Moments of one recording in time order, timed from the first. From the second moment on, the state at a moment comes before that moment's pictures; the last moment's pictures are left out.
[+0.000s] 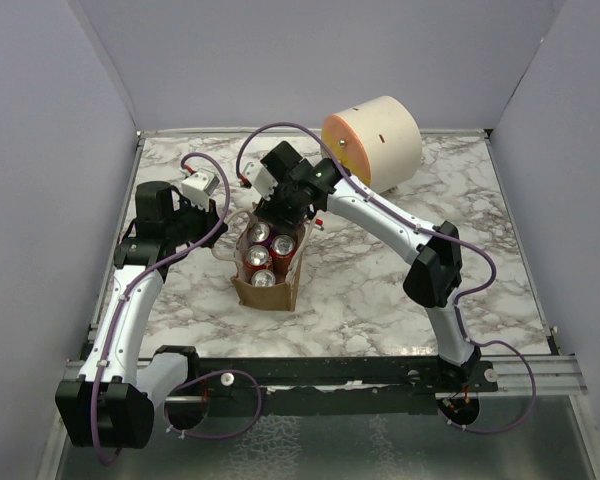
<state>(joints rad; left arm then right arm) -0.04 1.01 0.92 -0.52 0.53 0.11 0.86 2.12 2.13 -0.97 0.04 -0.35</state>
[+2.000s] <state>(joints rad) -0.04 1.00 0.92 -0.52 0.53 0.11 0.84 2.05 2.00 -0.85 -0.10 -0.42</state>
